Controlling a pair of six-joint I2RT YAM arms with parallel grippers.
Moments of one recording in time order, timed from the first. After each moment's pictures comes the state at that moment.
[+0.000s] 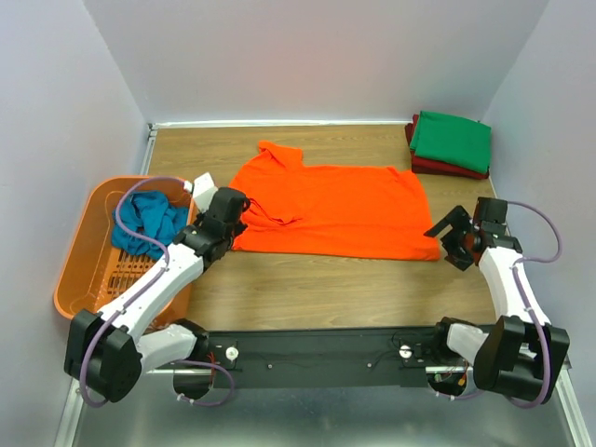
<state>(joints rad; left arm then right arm) -0.48 1.12 0.77 -0.48 -0.51 -0.87 -0.25 1.10 0.67 -0.57 -0.09 0.66</state>
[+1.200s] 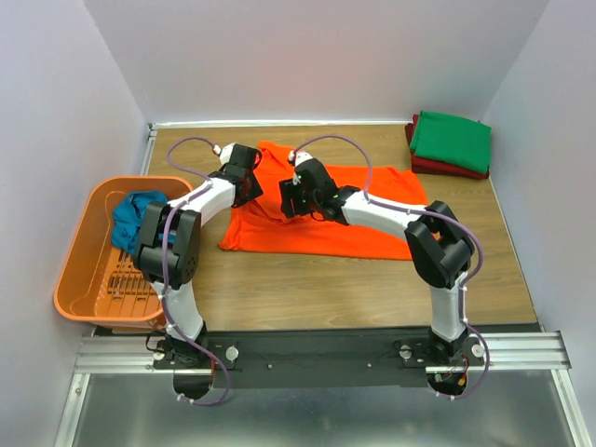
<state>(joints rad) -0.30 1.84 1.25 -0.29 -0.23 -0.69 0.75 1.98 1.42 -0.10 0.06 0.30</state>
